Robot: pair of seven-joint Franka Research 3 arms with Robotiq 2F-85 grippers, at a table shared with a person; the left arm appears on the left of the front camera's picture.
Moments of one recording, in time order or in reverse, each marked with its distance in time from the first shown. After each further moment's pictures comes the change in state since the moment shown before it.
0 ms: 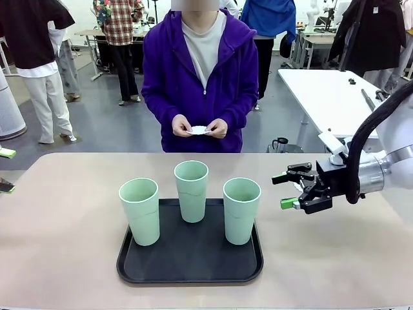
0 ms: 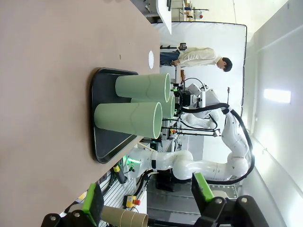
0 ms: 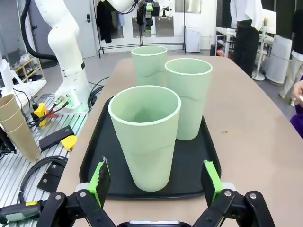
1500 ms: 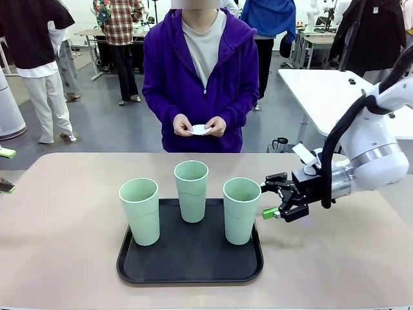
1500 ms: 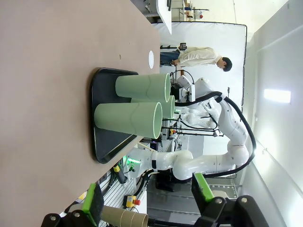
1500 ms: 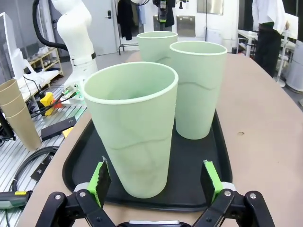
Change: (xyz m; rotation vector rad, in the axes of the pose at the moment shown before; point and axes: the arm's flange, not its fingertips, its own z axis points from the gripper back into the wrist) left arm 0.000 0.000 0.000 0.000 0.000 0.000; right arm -0.039 -0.038 -0.055 0.137 -0.009 0.019
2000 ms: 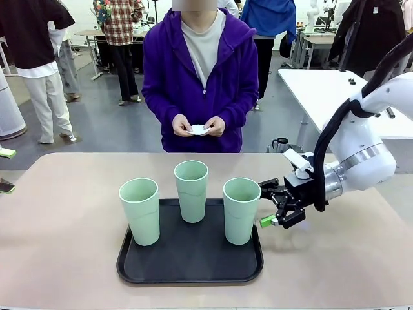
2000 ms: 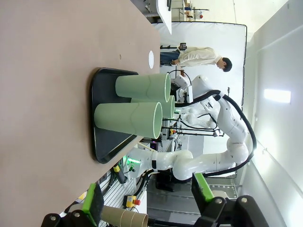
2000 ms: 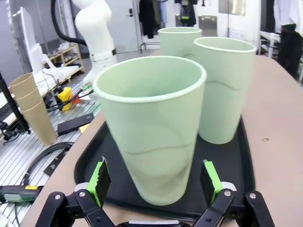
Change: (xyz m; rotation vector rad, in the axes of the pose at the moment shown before) left arm 0.000 0.000 0.000 0.000 0.000 0.000; right arm -0.003 0.000 -0.016 0.130 0.015 0.004
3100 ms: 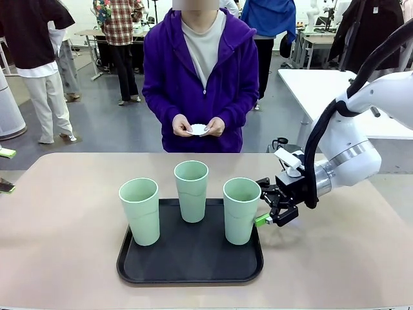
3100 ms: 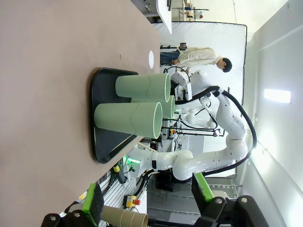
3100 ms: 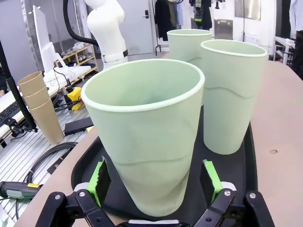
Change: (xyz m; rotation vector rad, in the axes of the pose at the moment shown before) left arm 0.000 0.000 0.000 0.000 0.000 0.000; right arm 0.001 -0.021 -0.016 0.075 -0.020 0.014
